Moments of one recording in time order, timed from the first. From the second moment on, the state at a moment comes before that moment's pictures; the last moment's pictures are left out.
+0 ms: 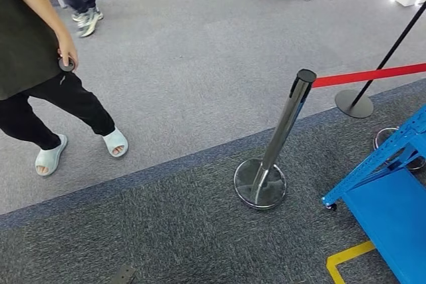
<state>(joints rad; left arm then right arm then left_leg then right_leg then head) -0.07 -0.20 1.18 -0.20 -1.30 -0.06 -0.18 -0.06 0.16 -1.00 -0.20 1.18 -0.17 -0.15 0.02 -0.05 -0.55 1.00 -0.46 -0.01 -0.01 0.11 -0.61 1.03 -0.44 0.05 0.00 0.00</state>
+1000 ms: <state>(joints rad) -0.07 -0.20 1.20 -0.20 -1.21 -0.09 -0.16 -0.06 0.15 -1.01 -0.20 1.19 -0.16 -0.18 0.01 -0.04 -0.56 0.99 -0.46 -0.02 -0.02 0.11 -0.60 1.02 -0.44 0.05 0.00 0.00</state>
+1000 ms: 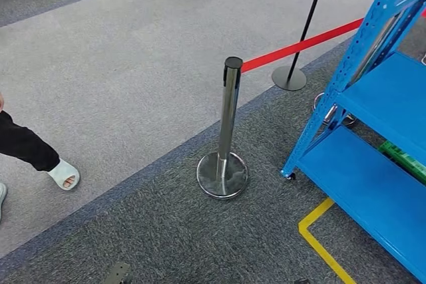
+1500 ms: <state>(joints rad) -0.07 -0.20 1.22 -0.20 -1.24 -0.10 -0.19 -0.07 0.15 -1.02 -0.20 1.18 -0.16 -0.15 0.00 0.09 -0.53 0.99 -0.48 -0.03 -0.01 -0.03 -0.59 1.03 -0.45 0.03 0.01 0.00</state>
